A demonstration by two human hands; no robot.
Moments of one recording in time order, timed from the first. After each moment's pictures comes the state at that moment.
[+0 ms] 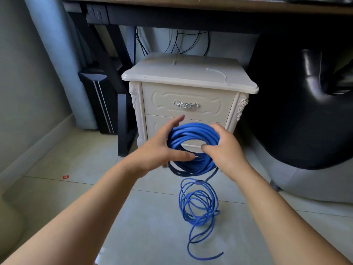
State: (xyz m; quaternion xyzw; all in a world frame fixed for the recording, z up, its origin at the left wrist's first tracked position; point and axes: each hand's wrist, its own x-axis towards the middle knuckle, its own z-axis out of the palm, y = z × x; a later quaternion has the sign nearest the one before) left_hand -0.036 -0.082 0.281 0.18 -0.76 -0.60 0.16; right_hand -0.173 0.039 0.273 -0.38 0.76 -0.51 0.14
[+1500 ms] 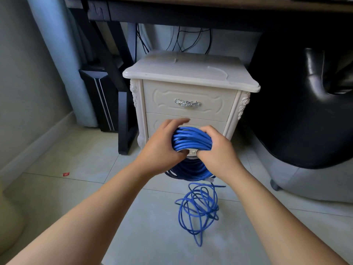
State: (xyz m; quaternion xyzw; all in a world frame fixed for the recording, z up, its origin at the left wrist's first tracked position) left_hand -0.042 -0.078 0.270 0.22 -0.87 -0.35 0.26; right_hand -0.161 0.038 0.269 -0.42 0.78 -0.45 0.12
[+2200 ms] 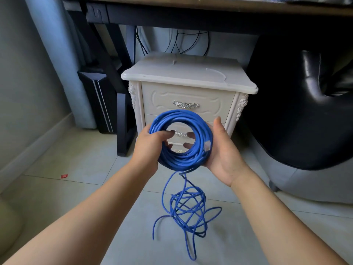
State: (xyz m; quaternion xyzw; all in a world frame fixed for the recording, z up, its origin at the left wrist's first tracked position) left_hand -0.053 -0.085 0.270 0.36 -0.51 -0.70 0.34; right_hand -0.169 0.039 0.273 -0.25 0.50 -0.68 0.47
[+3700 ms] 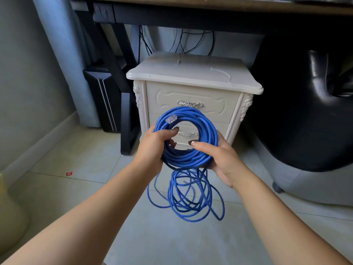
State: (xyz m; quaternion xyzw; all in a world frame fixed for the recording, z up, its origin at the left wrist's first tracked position) left_hand -0.045 -0.082 0.273 0.33 -0.47 -0.75 0.33; right_hand -0.161 0.035 0.264 -0.26 0.60 -0.65 0.39
